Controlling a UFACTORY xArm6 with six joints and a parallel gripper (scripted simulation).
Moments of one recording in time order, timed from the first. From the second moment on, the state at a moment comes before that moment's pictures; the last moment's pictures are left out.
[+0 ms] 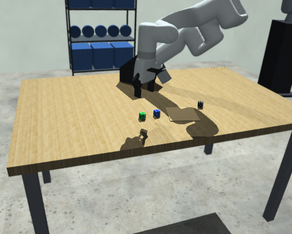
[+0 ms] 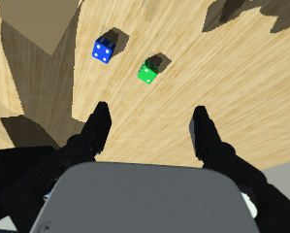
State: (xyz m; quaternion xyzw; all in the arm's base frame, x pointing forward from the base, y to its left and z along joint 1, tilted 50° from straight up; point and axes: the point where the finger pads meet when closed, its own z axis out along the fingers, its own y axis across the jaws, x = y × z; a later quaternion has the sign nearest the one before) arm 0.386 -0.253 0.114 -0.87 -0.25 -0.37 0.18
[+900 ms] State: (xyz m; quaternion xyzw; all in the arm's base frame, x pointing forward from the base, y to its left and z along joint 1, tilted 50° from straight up) arm 0.389 -0.247 0.106 -0.70 -0.57 -0.42 0.02
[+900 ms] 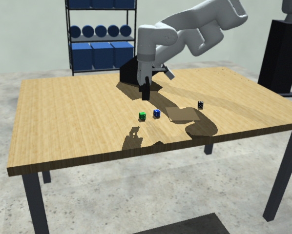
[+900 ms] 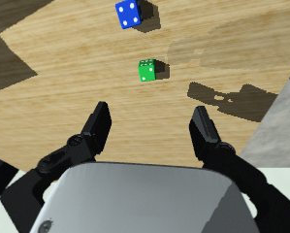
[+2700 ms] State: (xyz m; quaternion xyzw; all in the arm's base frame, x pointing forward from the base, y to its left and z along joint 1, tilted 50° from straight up) arm 0.393 -0.234 0.090 -0.06 -0.90 -0.31 -0.29
